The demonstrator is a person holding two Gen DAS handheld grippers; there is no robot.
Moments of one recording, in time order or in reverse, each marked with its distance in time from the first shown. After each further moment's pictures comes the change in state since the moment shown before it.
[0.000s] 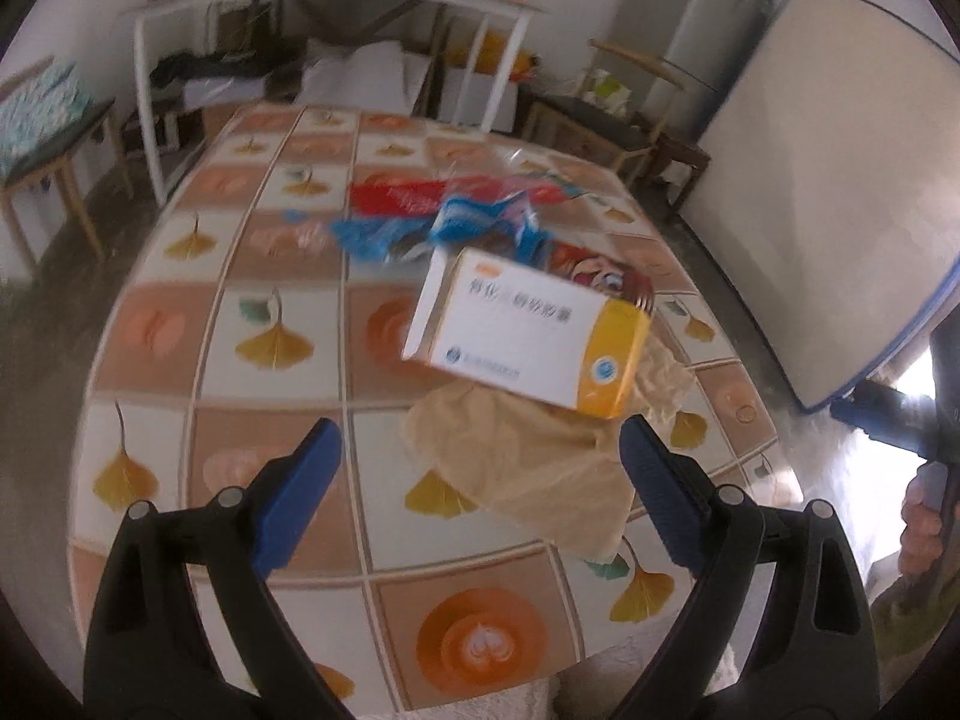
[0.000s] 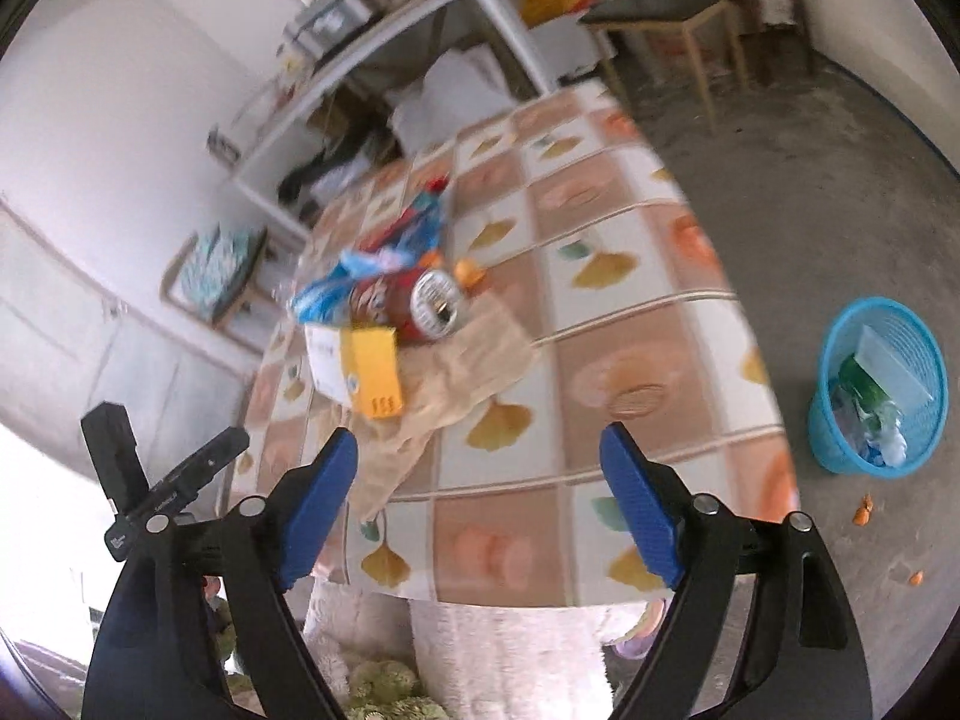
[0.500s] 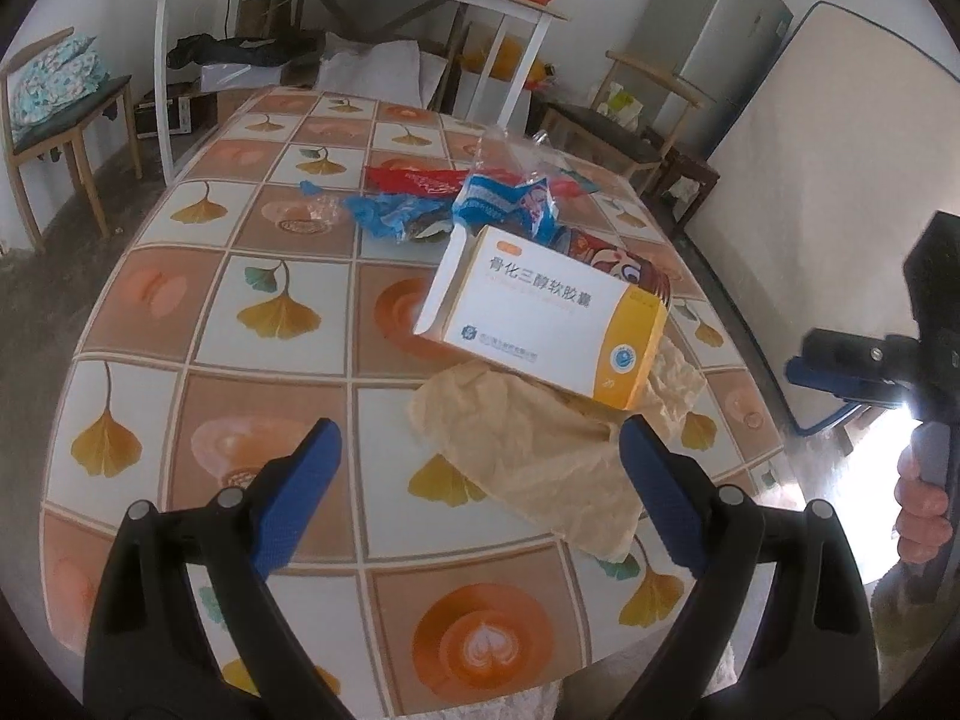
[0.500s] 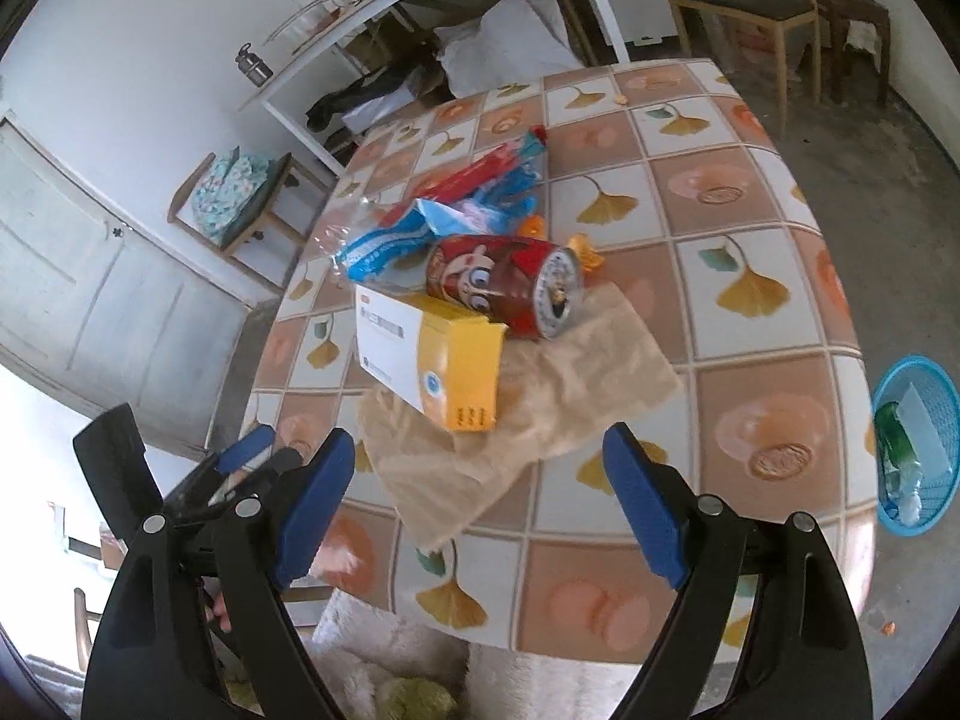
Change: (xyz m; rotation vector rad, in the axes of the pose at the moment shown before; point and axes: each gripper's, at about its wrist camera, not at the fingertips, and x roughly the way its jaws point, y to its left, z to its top) left arm 0.006 0.006 -0.017 -0.040 -0.033 -0.008; right arm 0.062 0.075 0.028 -0.120 0.118 0.007
